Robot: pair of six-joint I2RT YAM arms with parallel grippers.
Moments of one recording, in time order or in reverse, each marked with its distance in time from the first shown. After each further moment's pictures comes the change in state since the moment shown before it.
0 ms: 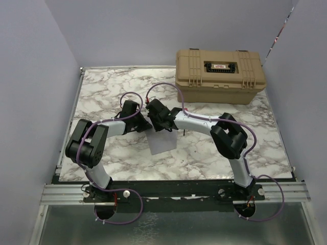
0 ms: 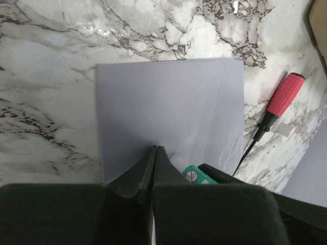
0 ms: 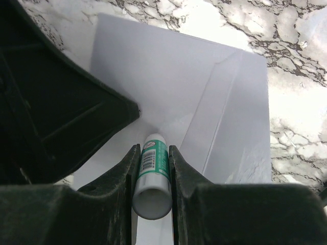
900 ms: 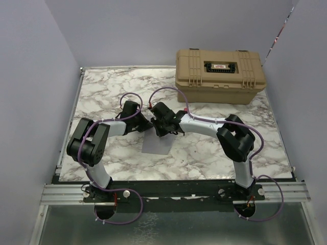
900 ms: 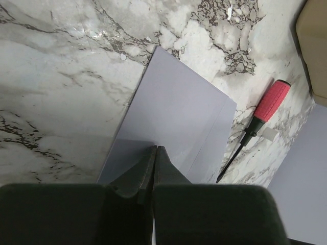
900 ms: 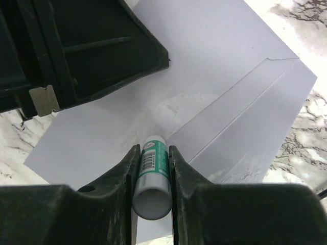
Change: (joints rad) left arm 0.000 0.031 -0.008 0.056 0.015 -0.080; right arm 0.003 -0.108 -0.157 0.029 -0.141 -0.039
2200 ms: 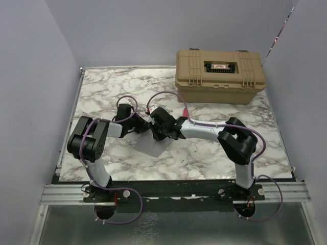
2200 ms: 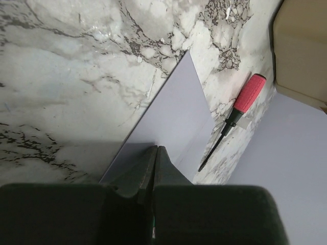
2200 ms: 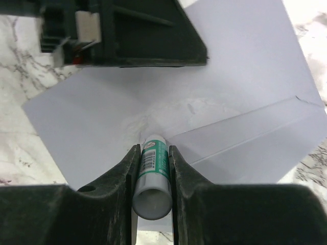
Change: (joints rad) left arm 0.080 0.044 -0.089 0.187 0.172 -0.076; right arm 0.045 -0.044 -0.105 0.142 -0.011 0.003
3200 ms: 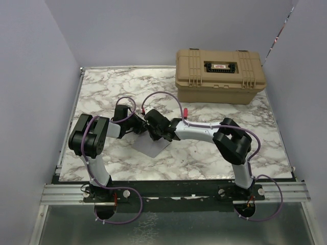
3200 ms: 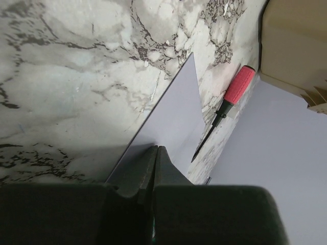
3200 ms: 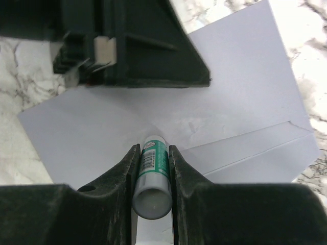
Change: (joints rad) left arm 0.052 0.065 -0.024 0.112 0.129 -0.031; right arm 0.047 0.053 0.065 0.003 0.119 -0.014
